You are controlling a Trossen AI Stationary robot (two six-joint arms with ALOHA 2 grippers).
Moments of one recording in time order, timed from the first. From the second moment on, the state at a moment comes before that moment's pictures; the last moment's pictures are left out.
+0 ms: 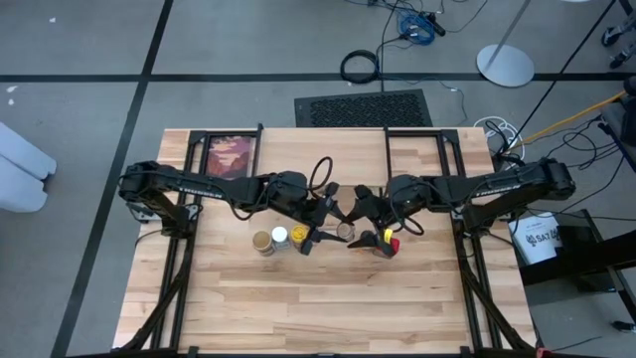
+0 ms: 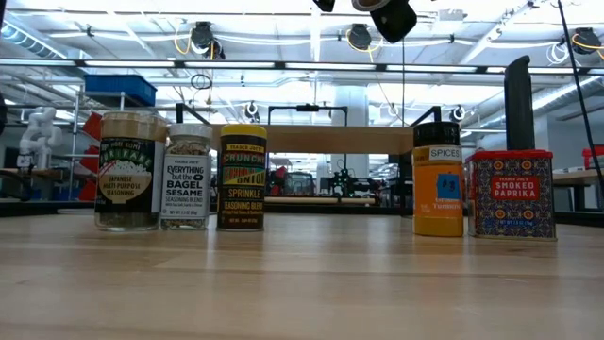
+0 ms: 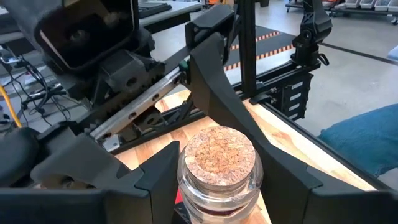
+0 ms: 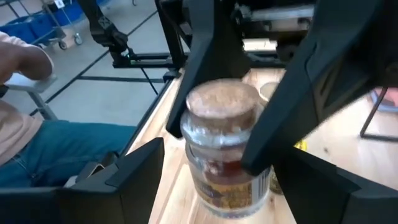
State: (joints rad) left arm -0.04 1.60 1.26 0.10 0.35 0.30; right arm 0.09 1.25 0.95 -0.08 -0.27 0.10
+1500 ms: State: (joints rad) left arm -0.04 1.56 1.26 0.21 0.26 0.29; right arm 0.08 1.25 0.95 -0.09 -0.27 0.02
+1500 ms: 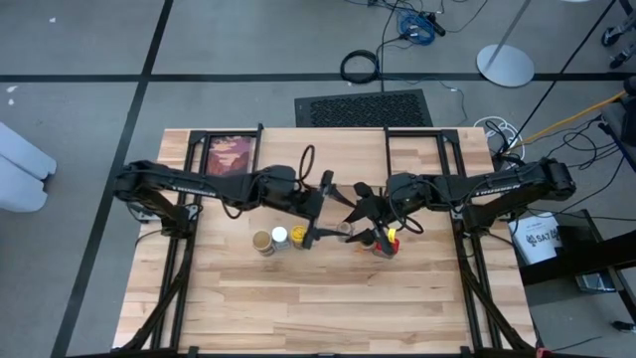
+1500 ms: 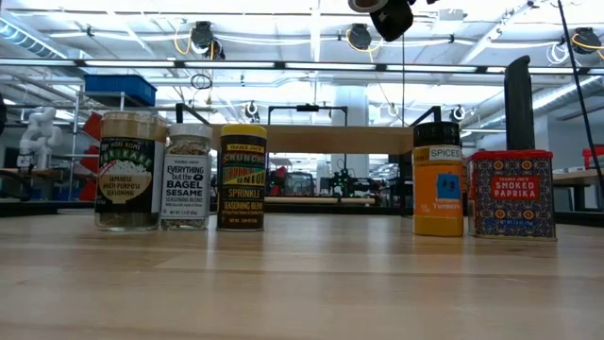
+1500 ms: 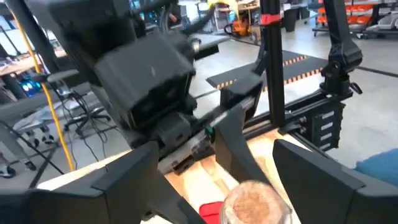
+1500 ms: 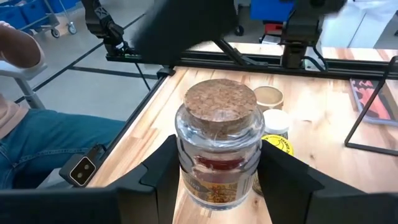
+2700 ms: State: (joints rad) left arm -0.23 1.22 1.26 -0.22 -0.24 0.29; right arm 0.13 0.84 0.95 -0.79 0.01 0.41
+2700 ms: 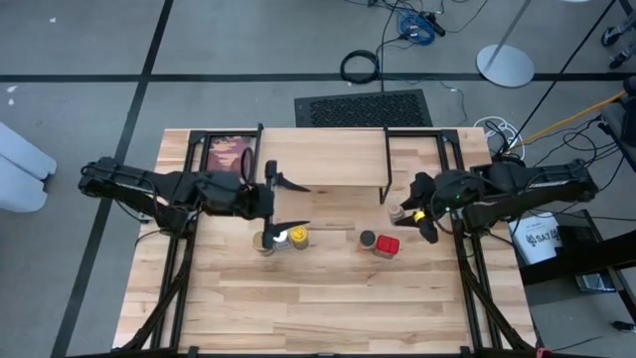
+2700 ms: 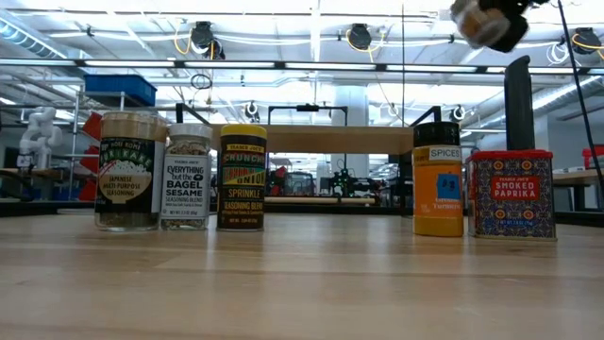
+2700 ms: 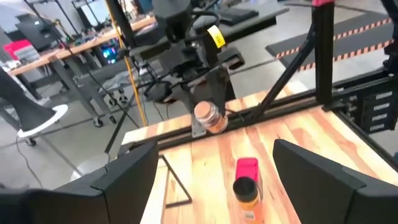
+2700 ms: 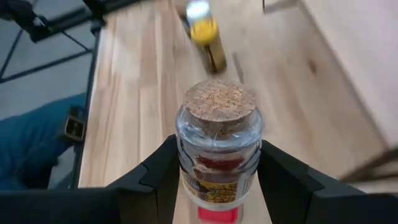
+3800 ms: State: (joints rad) left arm -0.24 1.22 1.25 -0.28 -0.26 0.24; right arm 0.83 0.92 0.57 -0.64 0.47 1.27
